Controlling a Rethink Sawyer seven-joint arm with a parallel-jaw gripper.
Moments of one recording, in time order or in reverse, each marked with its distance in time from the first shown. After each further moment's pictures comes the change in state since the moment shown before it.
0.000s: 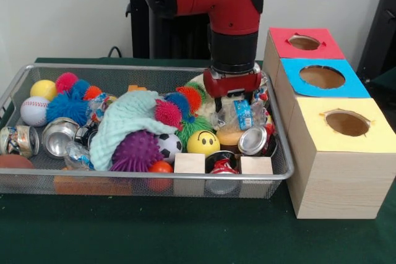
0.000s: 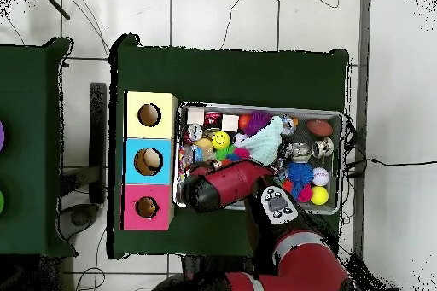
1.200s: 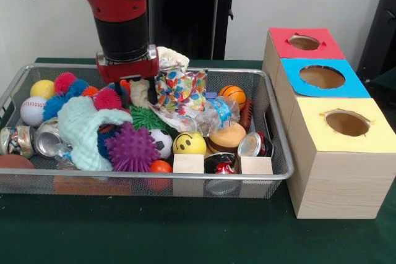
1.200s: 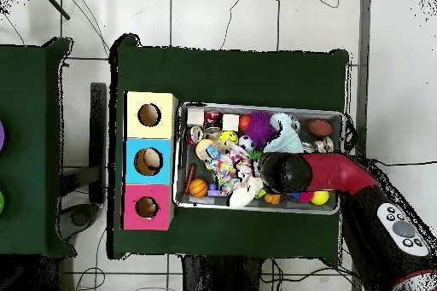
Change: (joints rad) arm -0.484 -0.067 0.274 -0.059 -0.009 0.465 -0.229
